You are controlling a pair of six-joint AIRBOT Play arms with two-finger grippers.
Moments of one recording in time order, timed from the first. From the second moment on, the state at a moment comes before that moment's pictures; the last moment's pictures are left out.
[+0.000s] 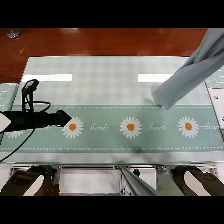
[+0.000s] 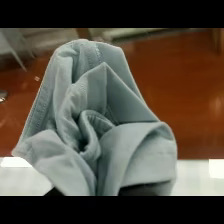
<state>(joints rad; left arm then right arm) -0.14 -0.67 0.64 1.19 -1.12 -1.60 -0.20 -0.95 1.87 -1.06 1.19 1.54</state>
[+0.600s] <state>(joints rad) -0.15 -0.65 0.63 1.18 -0.99 -1.64 0.46 -1.03 1.40 -1.17 1.11 1.68</state>
